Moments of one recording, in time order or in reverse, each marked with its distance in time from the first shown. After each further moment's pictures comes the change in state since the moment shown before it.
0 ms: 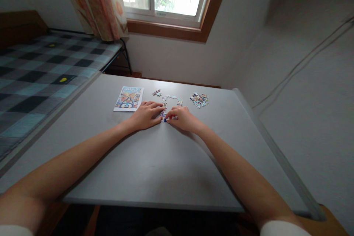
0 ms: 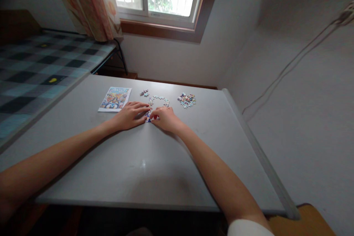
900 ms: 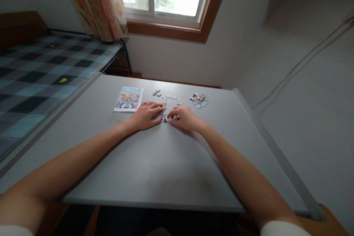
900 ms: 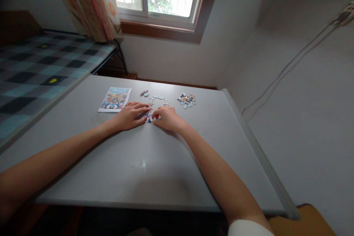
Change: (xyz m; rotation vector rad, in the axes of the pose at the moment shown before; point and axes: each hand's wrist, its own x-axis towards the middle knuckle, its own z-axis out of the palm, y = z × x) left_hand -0.001 -0.002 0.002 0.002 0.001 0.007; right_hand -0.002 -0.002 -0.013 -0.017 -0.064 0.043
